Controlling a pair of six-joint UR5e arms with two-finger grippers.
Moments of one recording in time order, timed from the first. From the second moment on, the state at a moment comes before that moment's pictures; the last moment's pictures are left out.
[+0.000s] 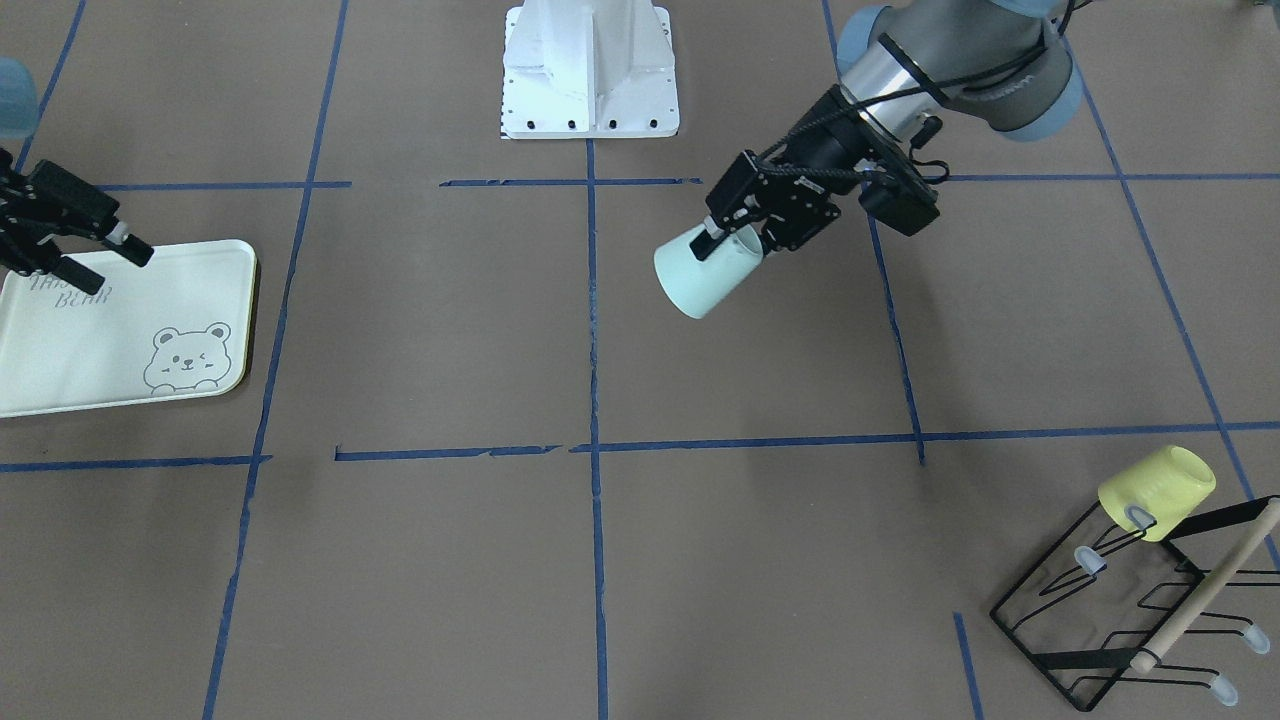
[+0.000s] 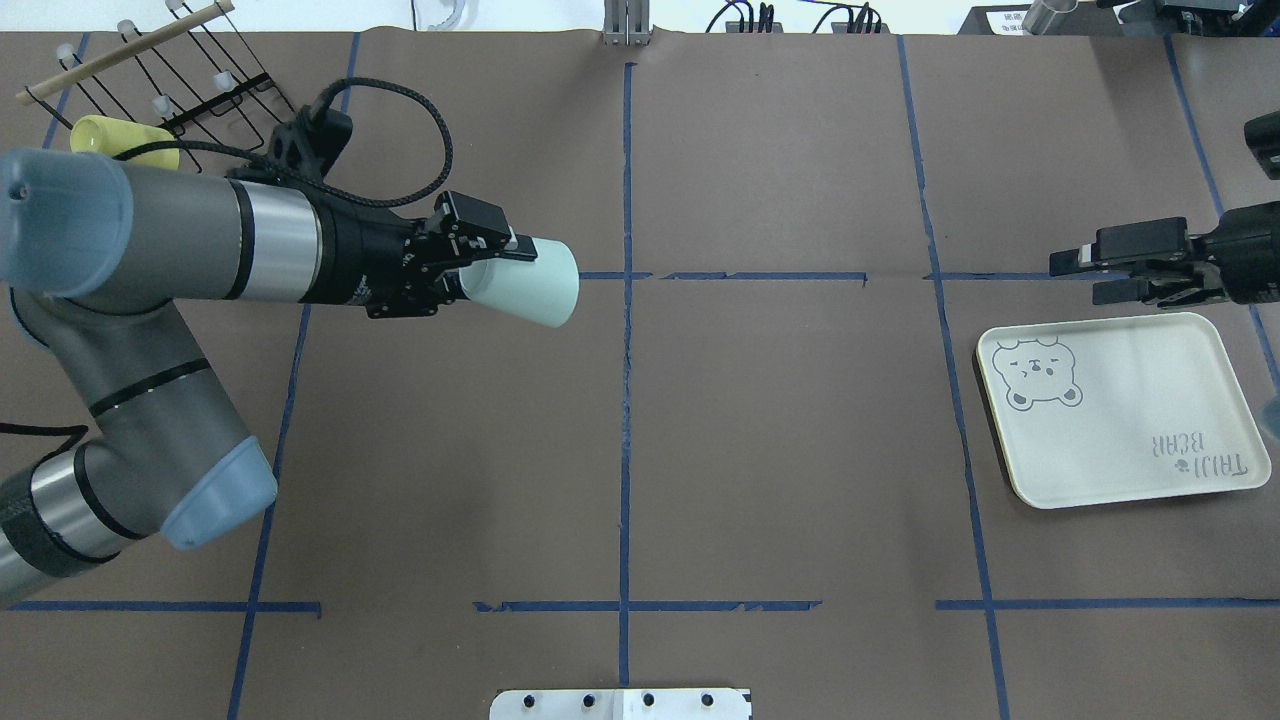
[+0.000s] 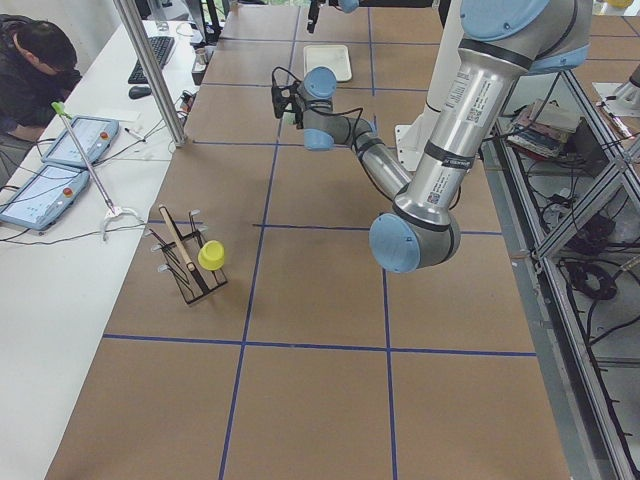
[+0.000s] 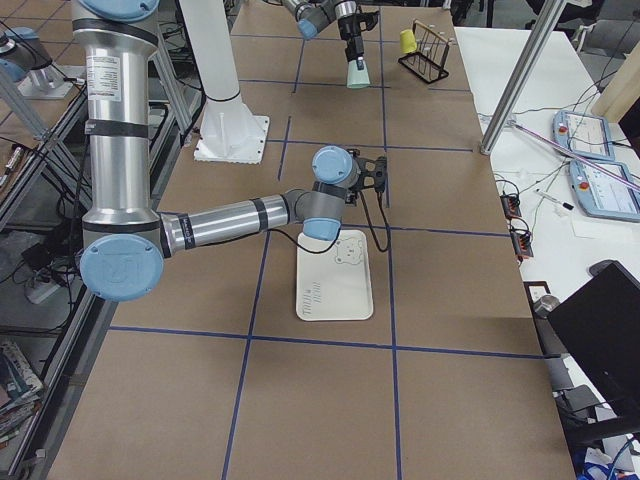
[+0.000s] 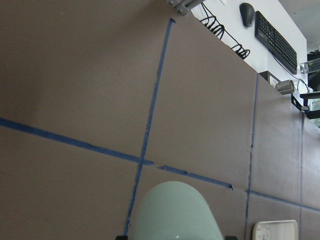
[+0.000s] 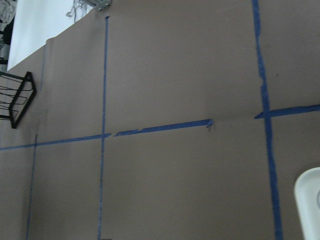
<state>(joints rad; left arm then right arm) -0.66 -1.99 -1.85 -2.49 -1.94 -1.84 1.06 -1.59 1.78 -0.31 2.40 1.46</state>
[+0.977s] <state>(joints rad) -0.45 -2.03 -1.80 -3.04 -1.80 -2.13 0.71 -1.42 1.77 0.33 2.01 1.97</state>
